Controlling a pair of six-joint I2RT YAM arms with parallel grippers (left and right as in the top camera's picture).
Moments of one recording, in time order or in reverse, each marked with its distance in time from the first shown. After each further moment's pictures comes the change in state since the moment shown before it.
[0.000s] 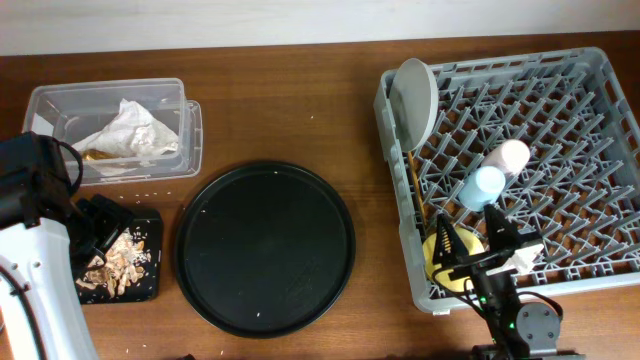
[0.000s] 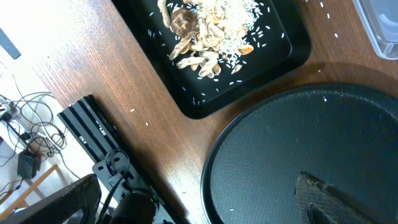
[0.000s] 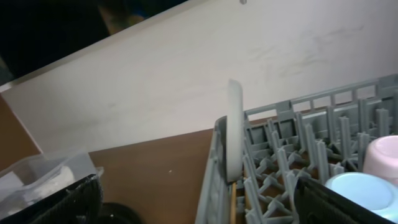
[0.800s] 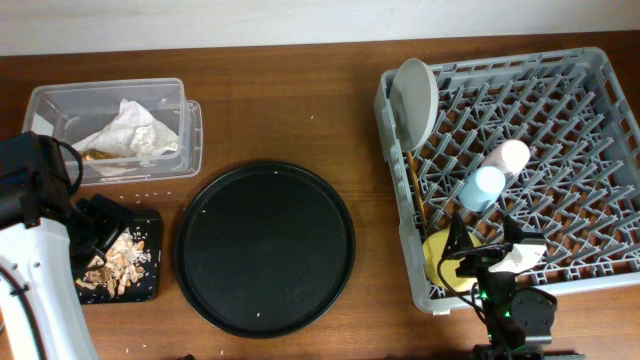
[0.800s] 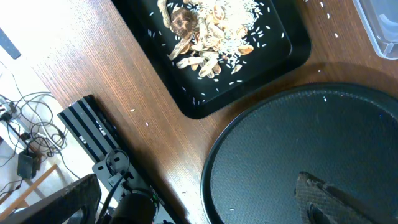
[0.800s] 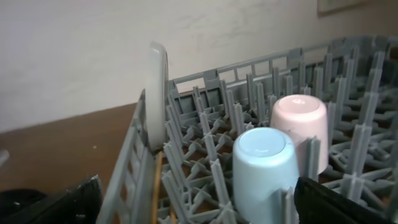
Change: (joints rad) left arm 0.000 0.000 0.000 0.000 0.000 0.000; right arm -0.026 0.000 -0.002 -0.174 0.195 -0.152
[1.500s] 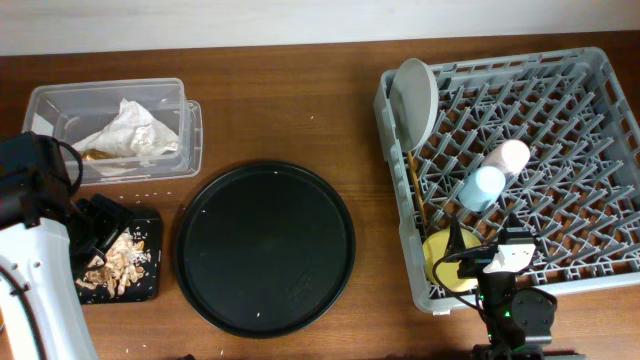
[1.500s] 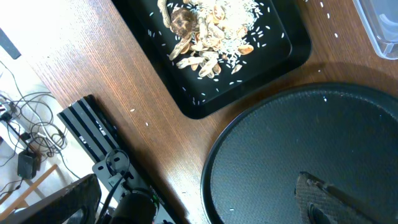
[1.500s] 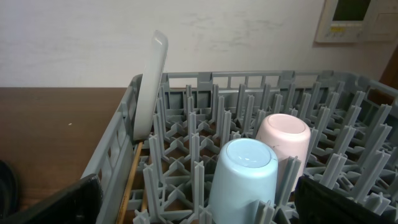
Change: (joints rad) left arm 0.000 0.000 0.000 0.000 0.000 0.000; right arm 0.000 0.000 0.000 -0.001 0.003 -0.205
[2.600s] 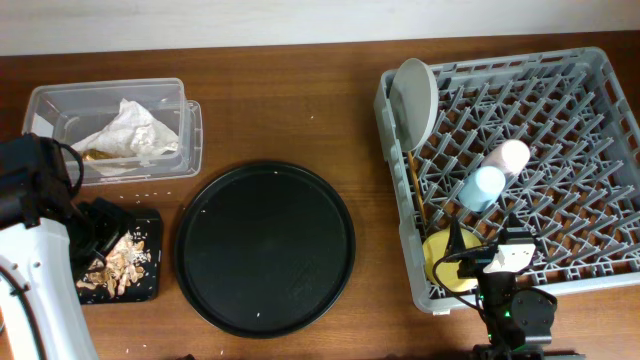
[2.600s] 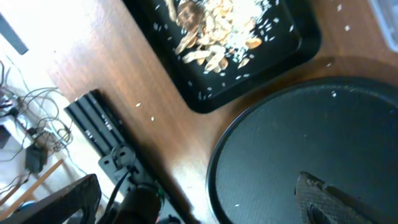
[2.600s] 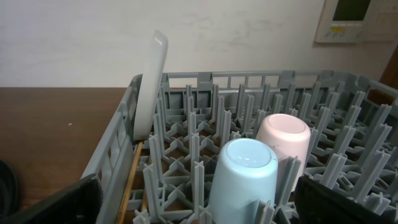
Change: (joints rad) left arm 0.000 0.000 0.000 -0.031 -0.005 0.000; right arm 0.000 0.000 0.000 0.000 0.000 0.000
